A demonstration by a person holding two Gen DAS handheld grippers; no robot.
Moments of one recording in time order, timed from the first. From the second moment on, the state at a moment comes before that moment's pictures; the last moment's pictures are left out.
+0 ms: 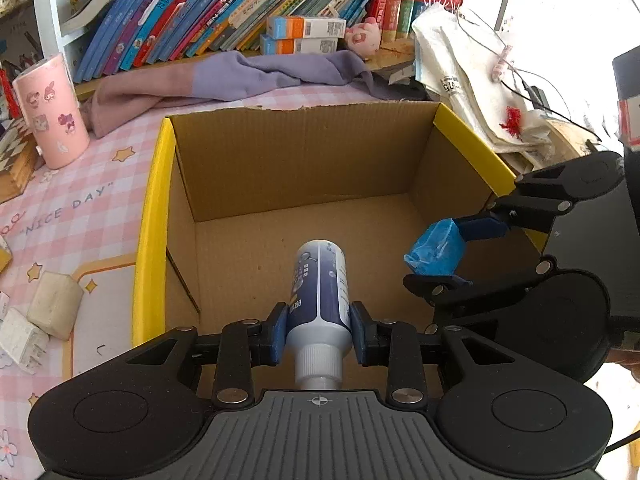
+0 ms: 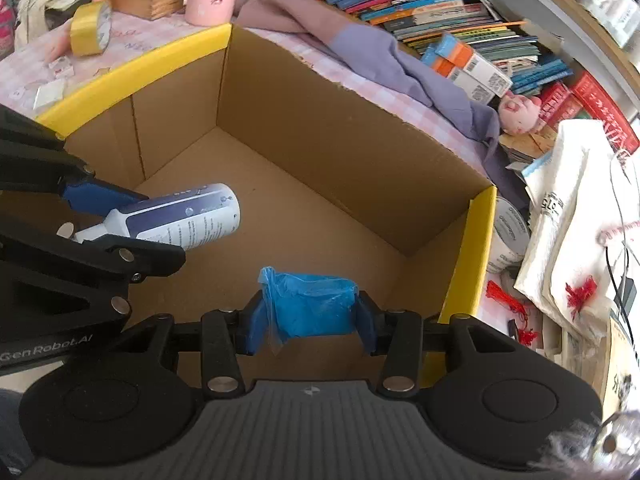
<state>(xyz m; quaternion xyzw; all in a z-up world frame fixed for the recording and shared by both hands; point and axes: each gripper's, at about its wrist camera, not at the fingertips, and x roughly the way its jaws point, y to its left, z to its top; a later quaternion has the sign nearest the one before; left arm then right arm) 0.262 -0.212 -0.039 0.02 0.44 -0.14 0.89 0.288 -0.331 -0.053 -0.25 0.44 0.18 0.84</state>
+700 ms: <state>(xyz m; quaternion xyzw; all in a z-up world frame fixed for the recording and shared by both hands) 0.234 -0.200 0.012 -0.01 0.34 -0.12 0.93 0.270 -0.344 -0.022 -0.19 0.39 0.17 0.88</state>
